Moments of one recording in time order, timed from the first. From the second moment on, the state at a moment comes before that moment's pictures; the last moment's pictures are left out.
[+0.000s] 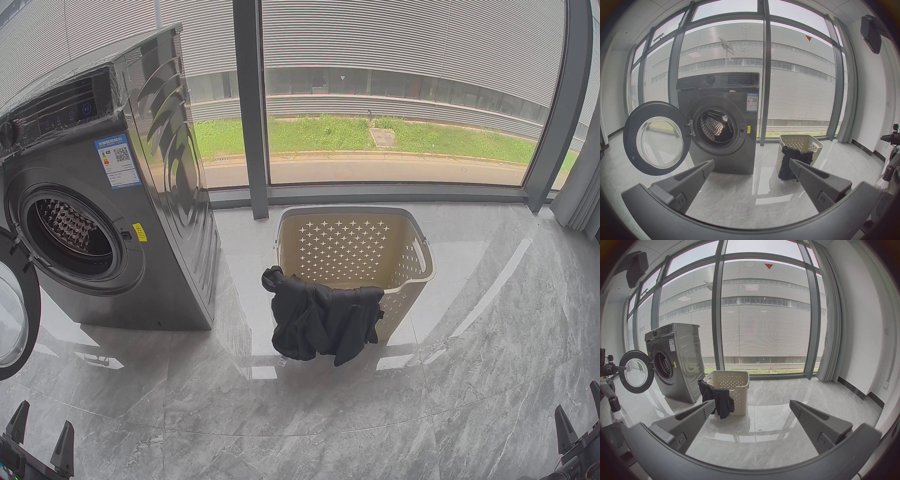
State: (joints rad) left arm 0.00 0.02 -0.02 -0.02 0.03 -0.05; right arm 0.00 0.02 -0.02 -0.01 0.03 -0.02
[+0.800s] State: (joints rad) left arm 0.00 0.02 -0.02 -0.02 0.03 -0.05; right arm 0.00 0.02 -0.02 -0.01 0.03 -0.02
